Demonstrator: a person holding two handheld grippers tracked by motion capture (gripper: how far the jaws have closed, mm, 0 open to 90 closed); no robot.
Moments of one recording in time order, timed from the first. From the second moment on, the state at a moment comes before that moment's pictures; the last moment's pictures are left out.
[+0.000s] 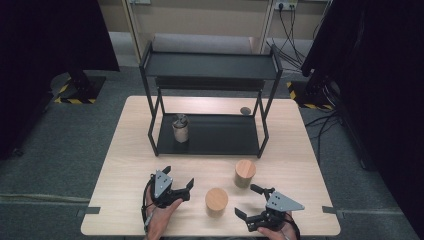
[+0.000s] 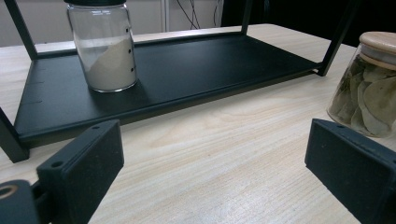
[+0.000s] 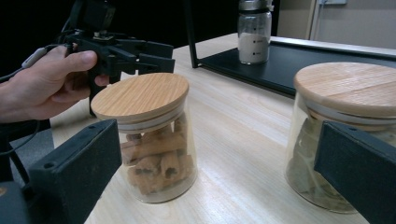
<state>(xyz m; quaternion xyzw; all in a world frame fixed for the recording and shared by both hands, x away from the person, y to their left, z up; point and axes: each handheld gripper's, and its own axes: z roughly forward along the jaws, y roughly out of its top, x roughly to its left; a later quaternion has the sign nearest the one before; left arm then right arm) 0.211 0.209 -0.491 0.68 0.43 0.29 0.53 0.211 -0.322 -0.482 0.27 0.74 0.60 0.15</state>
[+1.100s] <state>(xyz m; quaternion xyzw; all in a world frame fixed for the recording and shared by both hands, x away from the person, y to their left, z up) 0.210 0.208 -0.491 0.68 0.43 0.29 0.52 0.212 -0.295 -0.479 0.23 0.76 0.59 0.12</state>
